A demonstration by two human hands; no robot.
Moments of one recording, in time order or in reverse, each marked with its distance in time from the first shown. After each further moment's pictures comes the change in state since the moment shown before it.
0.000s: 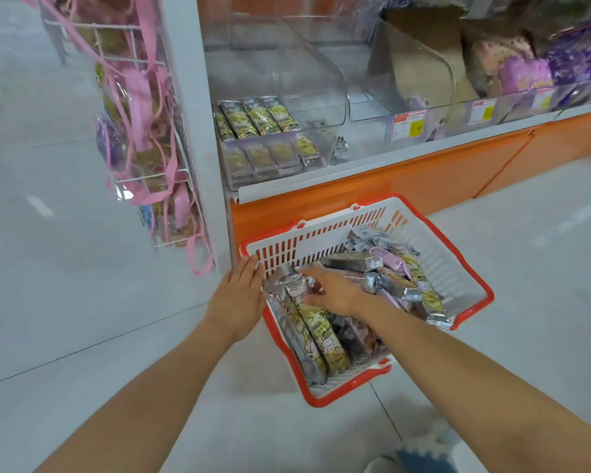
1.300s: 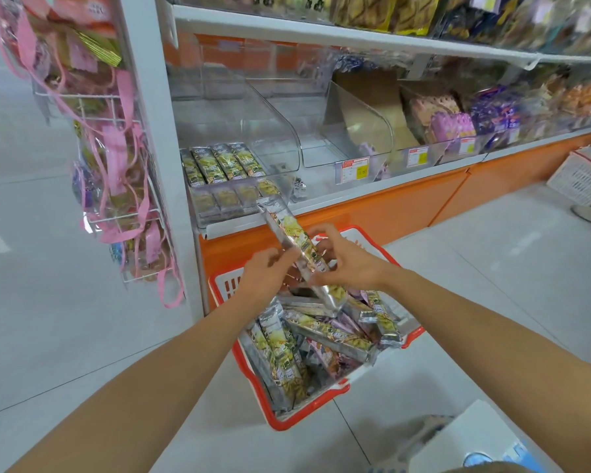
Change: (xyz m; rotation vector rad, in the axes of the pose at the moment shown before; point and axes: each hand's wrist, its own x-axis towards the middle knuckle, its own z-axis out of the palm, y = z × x) left_hand 0.018 0.087 -0.117 -1.446 0.150 -0.049; right_hand -0.086 -0.022 -0.136 0.289 0.171 -0.195
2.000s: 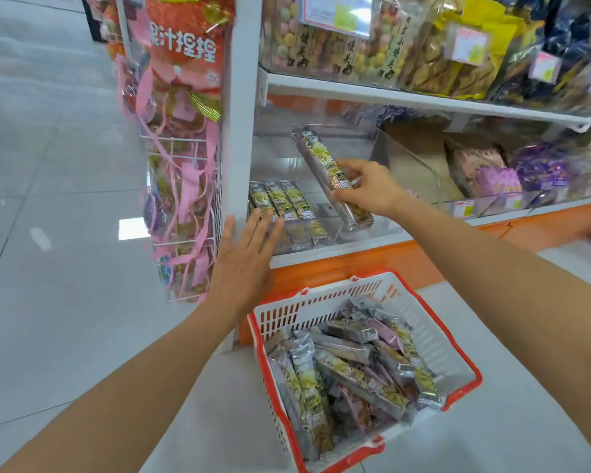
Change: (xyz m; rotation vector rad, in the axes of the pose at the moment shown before) left_hand 0.027 0.011 -0.113 1.560 0.508 0.557; right_hand 0.112 -0.127 -0.079 -0.304 0.385 -0.077
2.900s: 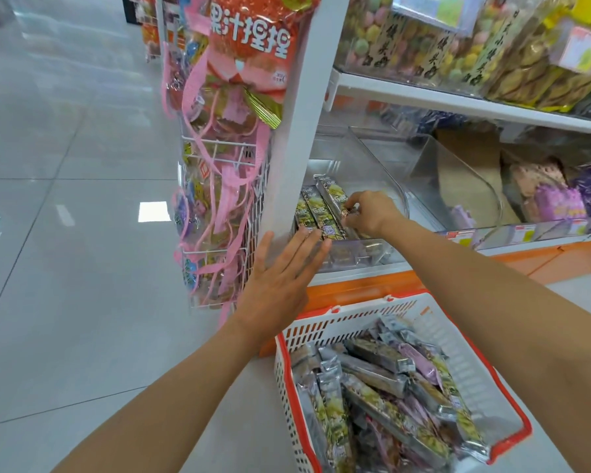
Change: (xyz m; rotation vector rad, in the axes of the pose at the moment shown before) left_hand 0.001 -0.018 0.032 -0.007 0.191 0.129; right_hand 0.072 0.000 0.082 -0.439 -0.128 0.118
